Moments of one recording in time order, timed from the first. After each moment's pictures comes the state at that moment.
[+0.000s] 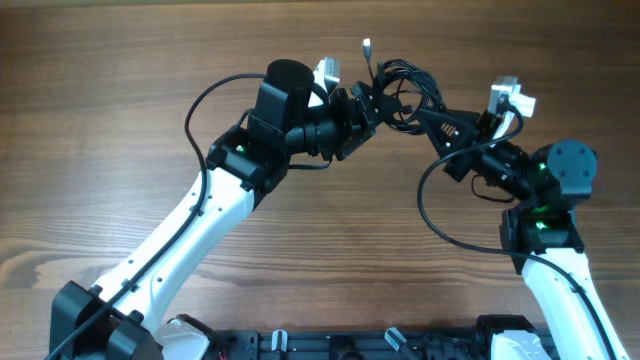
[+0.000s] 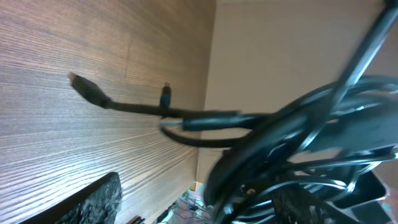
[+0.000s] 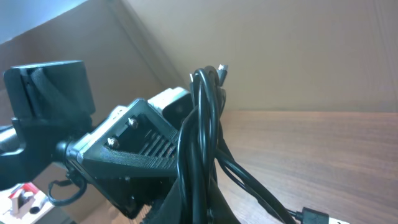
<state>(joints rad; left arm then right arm) -0.55 1.50 1.19 -0.16 0.60 -1.23 0.00 1.07 0.60 0.55 -0.93 0.61</state>
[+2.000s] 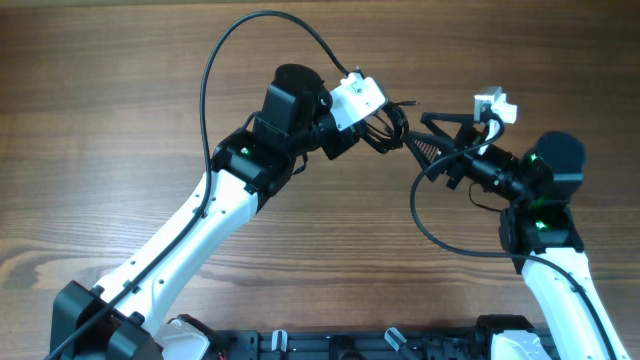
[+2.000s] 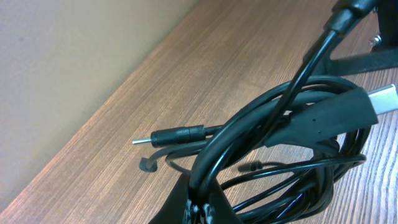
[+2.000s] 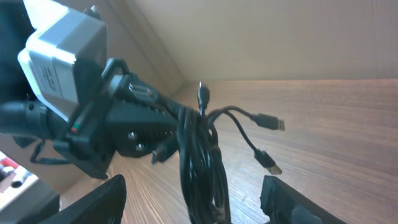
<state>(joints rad) -0.57 1.50 1.20 -0.21 0.28 0.43 0.00 1.08 0.60 0.33 -0.94 0.40</state>
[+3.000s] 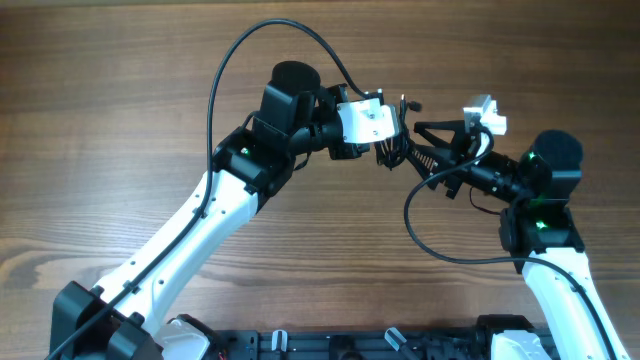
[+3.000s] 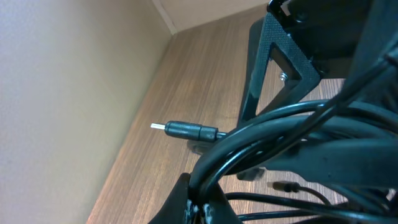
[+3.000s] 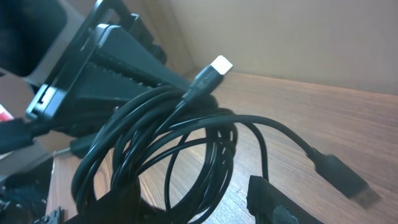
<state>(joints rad) -0.57 1.50 1.20 -0.12 0.53 0.74 -0.01 1.08 0.60 0.27 -1.03 0.19</state>
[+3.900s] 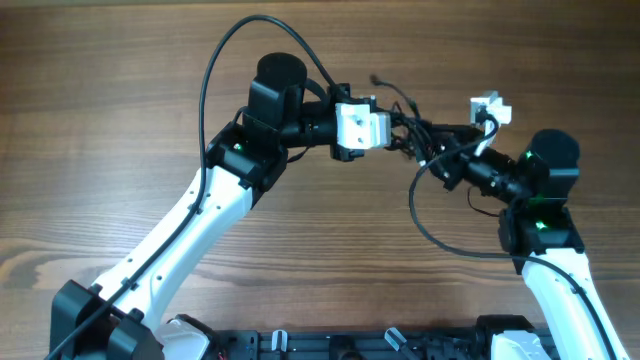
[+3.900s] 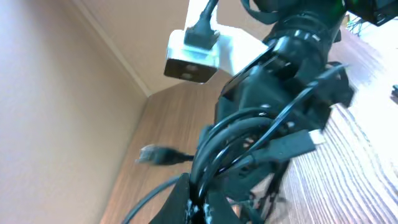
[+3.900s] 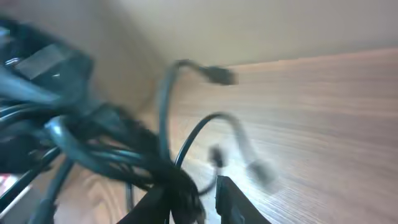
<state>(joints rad) -0.54 1.50 1.20 0.00 0.84 0.75 0.00 1.07 0.61 0.20 -0.86 0.39</state>
